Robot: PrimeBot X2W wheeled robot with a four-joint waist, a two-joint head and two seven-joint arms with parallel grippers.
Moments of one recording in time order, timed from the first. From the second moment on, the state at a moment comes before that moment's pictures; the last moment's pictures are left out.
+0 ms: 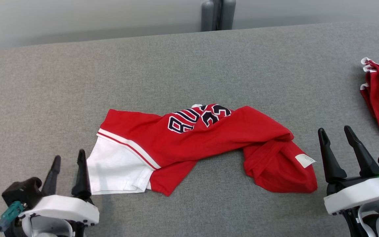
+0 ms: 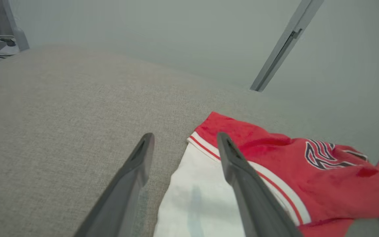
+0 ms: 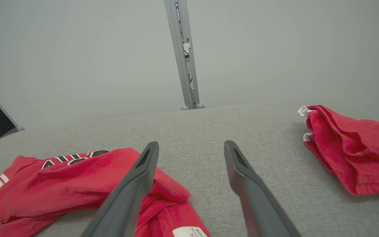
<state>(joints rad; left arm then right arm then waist) -0.01 0.23 -0.17 0.08 -0.62 0.22 -0.08 -0.09 -0.12 0.01 0.01 0.32 0.13 -0.05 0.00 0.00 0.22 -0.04</state>
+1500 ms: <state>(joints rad) -0.10 0.27 -0.25 0.01 -0.40 0.24 -0.21 -0.18 -0.11 0.15 0.31 0.27 0.13 0.04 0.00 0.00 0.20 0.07</state>
